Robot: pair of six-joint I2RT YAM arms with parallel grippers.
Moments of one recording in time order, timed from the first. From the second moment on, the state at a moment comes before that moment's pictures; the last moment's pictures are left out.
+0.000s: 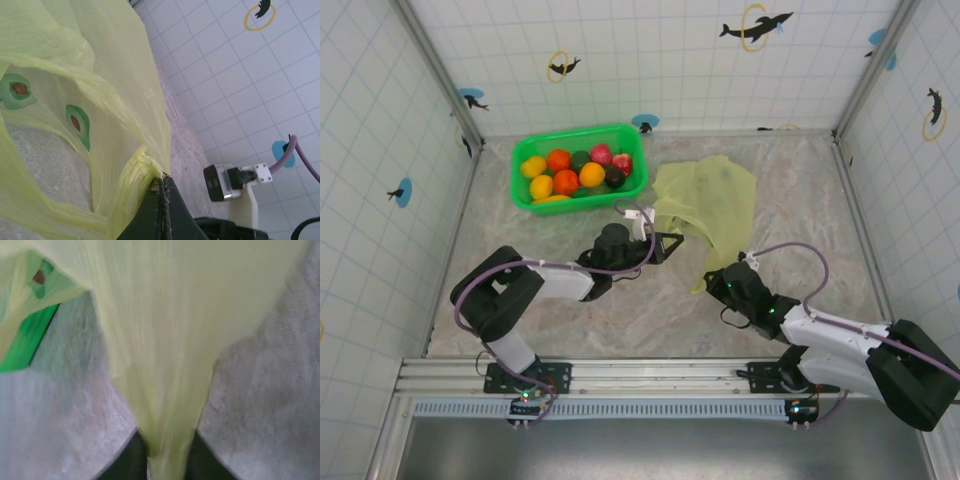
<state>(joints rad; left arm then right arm) -0.81 1.68 0.65 0.83 0.35 -0.86 0.78 1.05 0.23 0.16 0.18 1.20</state>
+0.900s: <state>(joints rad) -0.81 1.63 0.56 0.66 0.24 -0.62 0.69 0.90 0.23 0.11 0.06 1.13</state>
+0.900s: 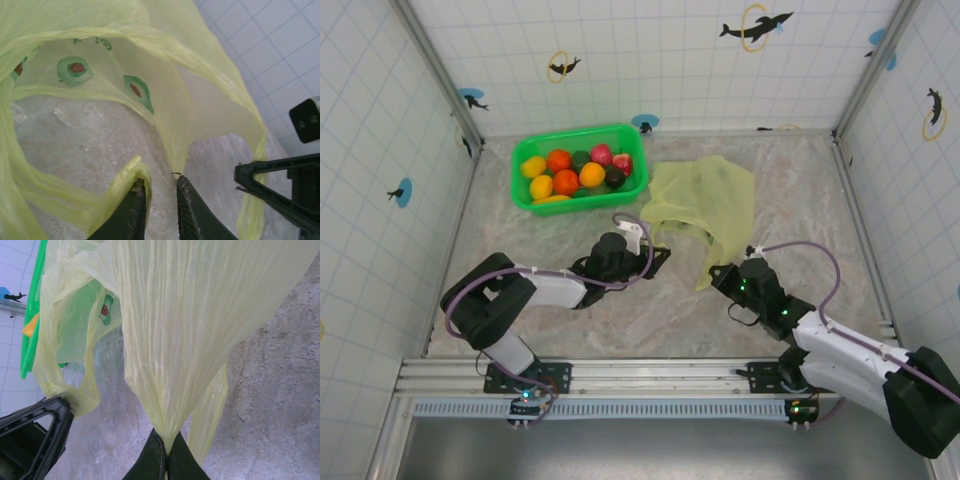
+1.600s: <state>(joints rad) -0.81 1.23 0.61 0.19 0.18 -0.50 0.57 0.97 0.76 -0.38 0.05 0.96</state>
